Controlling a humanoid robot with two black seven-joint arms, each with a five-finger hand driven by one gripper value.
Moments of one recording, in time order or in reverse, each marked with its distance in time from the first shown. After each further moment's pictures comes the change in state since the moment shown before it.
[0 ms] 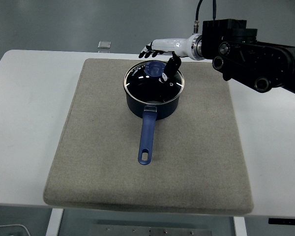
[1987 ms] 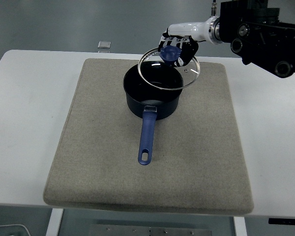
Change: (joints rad) left arm 0.000 0.000 0.000 0.000 0.000 -0.001 0.000; right arm 0.076 -0.097 -0.042 0.006 0.003 0.043 0.000
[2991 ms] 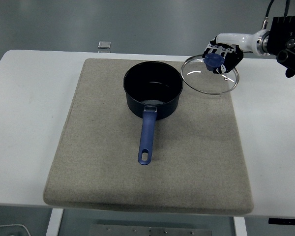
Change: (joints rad) left arm 0.000 0.000 0.000 0.000 0.000 0.000 0.000; right arm -0.144 -0.179 0.007 -0.011 -0.002 -0.031 0.041
